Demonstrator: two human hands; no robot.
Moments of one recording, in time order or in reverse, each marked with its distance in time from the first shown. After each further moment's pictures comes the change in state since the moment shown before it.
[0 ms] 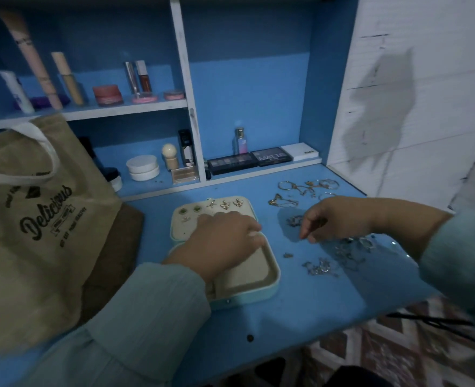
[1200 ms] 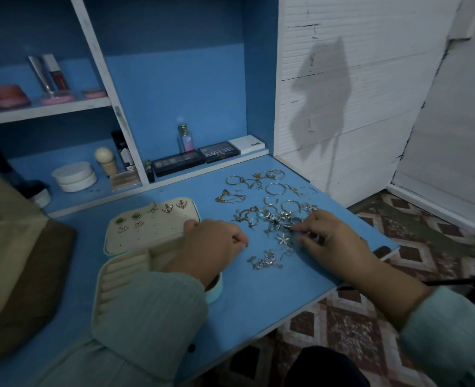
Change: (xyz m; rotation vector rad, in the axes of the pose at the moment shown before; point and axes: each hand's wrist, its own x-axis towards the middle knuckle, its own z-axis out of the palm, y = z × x) left_hand 0.041 0.048 0.050 0.013 0.072 0.082; right_hand -0.047 0.074 0.087 0.180 0.842 -0.074
